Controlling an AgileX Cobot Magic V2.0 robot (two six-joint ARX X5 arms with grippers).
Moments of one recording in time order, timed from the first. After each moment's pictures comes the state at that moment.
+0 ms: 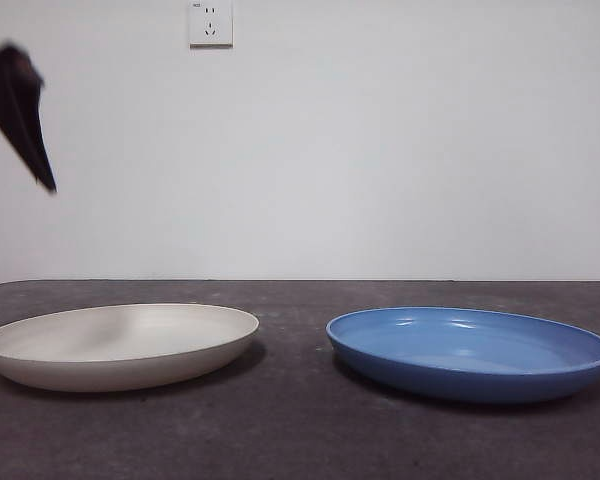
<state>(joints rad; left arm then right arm) 0.05 1.46 1.10 -0.90 0.54 -0.13 0.18 0.52 0.83 -0.76 -0.65 0.23</state>
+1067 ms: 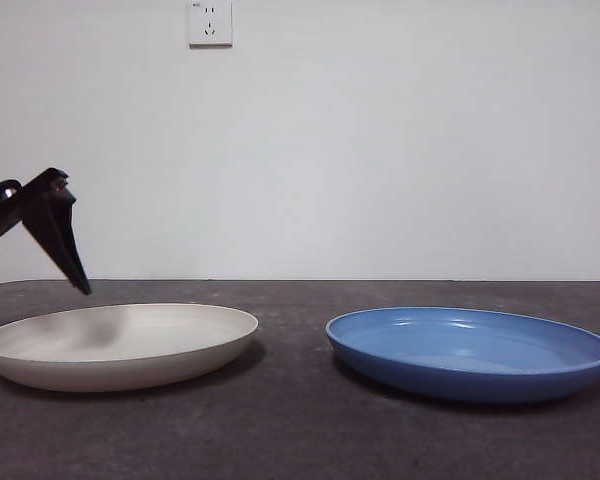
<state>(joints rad) 0.04 1.78 1.10 -0.72 0.65 -0.14 0.18 0.52 0.83 -0.74 -0.55 0.23</state>
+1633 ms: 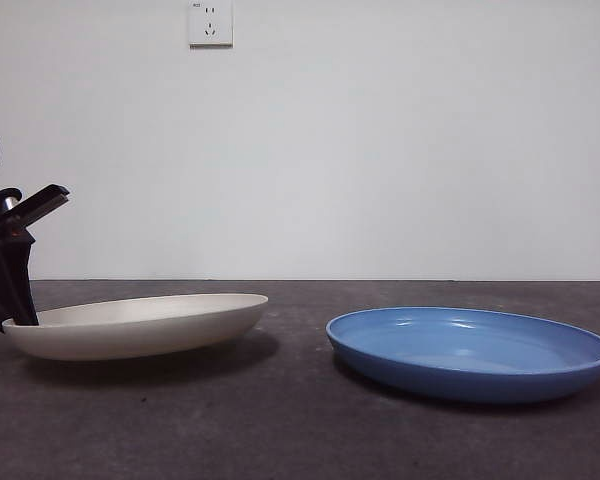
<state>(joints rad) 0.04 1.79 1.10 -0.72 0.57 -0.15 0.18 0.52 0.83 -0.74 -0.55 0.23</state>
